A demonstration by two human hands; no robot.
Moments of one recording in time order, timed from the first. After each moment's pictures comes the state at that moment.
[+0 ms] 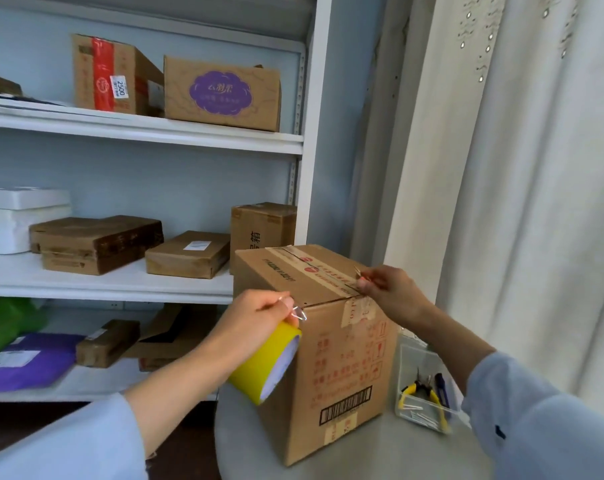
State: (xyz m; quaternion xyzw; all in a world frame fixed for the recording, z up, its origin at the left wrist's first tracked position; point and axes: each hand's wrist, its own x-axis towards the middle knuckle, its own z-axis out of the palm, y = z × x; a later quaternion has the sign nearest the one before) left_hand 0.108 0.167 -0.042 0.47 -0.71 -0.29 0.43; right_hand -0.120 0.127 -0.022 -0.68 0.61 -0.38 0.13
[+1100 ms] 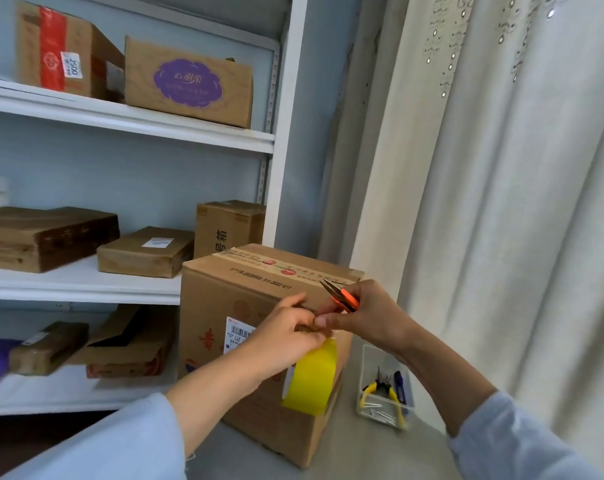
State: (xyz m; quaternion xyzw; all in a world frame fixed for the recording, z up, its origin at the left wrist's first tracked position) left_hand 0.043 0.163 -0.046 0.41 -0.76 -0.38 0.34; right_hand -0.117 0.170 -0.012 -0.75 0.51 -0.37 0.21
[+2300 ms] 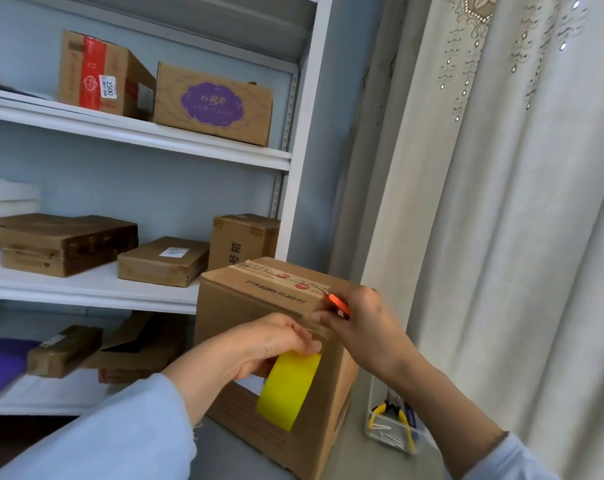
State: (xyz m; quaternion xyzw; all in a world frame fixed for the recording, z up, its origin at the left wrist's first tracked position) left_hand 0.069 0.152 -0.030 0.46 -0.64 -0.54 0.28; right_hand -0.083 0.185 -0.008 -0.78 0.52 -0.35 -0.05
